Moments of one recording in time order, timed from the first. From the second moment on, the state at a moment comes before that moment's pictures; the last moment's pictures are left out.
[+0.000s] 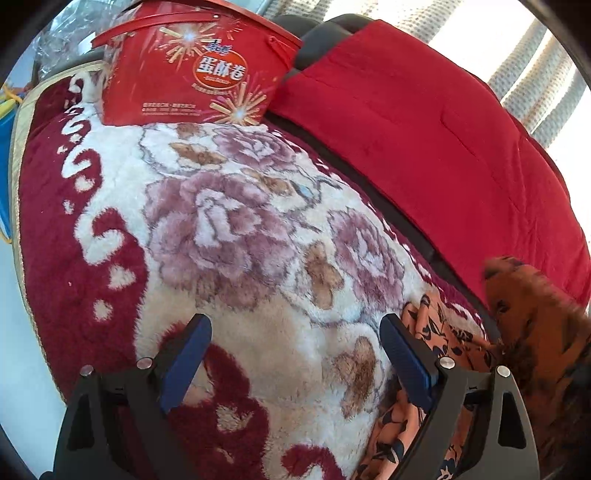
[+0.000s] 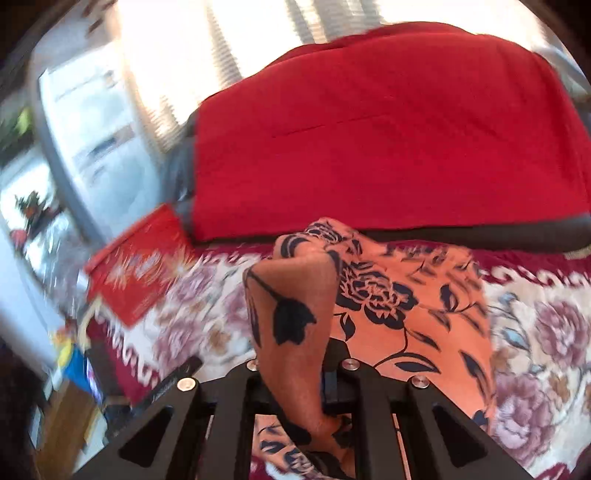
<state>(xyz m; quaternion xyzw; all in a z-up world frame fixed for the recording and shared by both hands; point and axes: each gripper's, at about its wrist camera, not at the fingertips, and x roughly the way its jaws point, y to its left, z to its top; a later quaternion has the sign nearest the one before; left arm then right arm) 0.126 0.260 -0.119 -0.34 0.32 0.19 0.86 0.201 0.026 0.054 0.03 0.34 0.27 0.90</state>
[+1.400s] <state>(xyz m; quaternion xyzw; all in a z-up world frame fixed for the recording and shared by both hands) 0.120 0.184 -0.098 -0.22 0.33 0.03 0.92 0.093 -0.022 -0.023 0.05 0.37 0.28 0.88</state>
